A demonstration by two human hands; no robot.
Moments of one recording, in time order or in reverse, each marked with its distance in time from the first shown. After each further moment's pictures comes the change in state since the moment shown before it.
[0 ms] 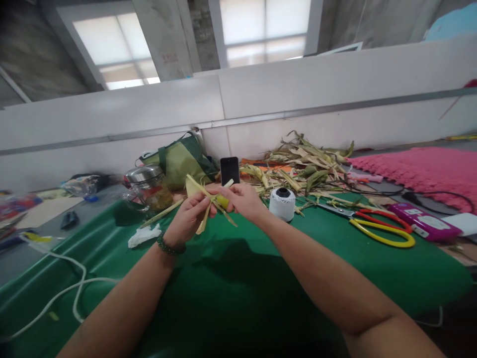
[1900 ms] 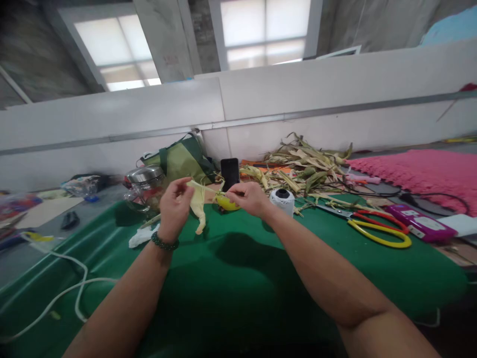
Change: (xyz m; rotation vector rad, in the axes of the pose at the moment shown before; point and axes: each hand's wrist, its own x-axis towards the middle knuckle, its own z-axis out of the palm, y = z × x) left_hand 0.008 0.008 -0.022 0.602 0.514 0.470; right_hand 0.011 0.011 -0.022 -0.379 -0.031 -0.379
